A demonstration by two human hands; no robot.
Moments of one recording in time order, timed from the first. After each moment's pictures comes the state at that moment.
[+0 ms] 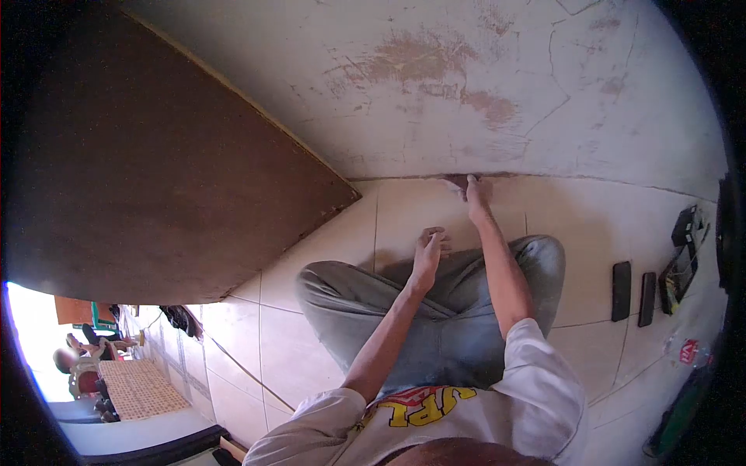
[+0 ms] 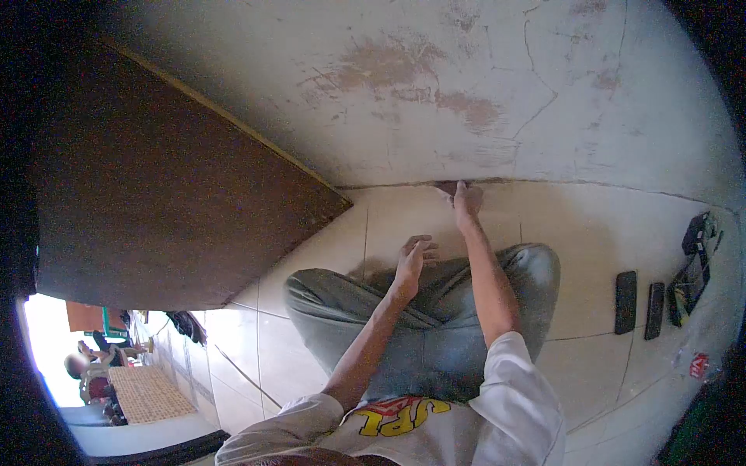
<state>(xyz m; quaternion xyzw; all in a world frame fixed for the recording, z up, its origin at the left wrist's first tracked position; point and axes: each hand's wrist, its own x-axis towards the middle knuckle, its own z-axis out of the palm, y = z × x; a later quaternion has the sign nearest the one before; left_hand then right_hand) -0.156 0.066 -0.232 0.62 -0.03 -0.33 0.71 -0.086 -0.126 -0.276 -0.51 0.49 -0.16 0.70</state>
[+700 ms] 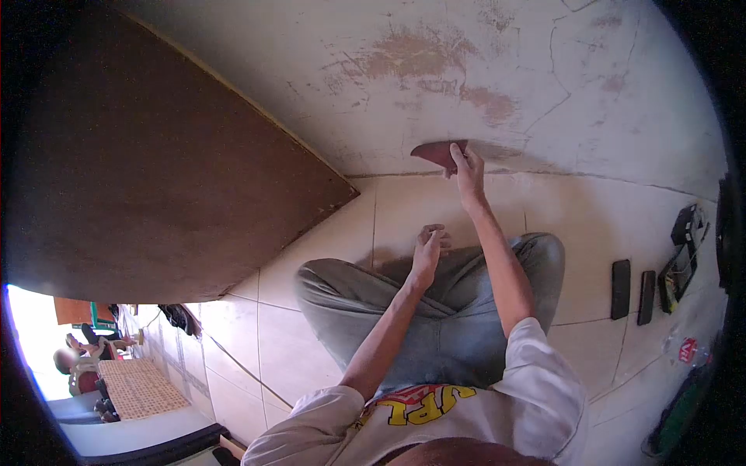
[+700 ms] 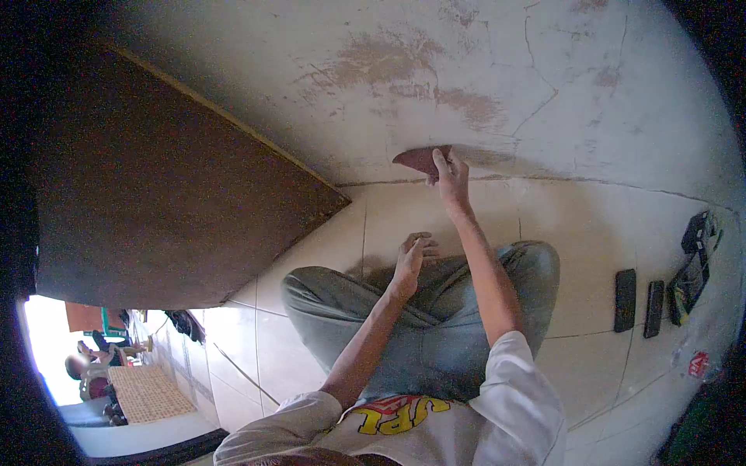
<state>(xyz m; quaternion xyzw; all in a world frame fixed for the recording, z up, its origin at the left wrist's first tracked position) -0.156 0.062 -0.237 0.62 -0.02 -0.33 0.71 -0.088 -0.104 -0.191 -0.52 0.18 -0.32 0.77</state>
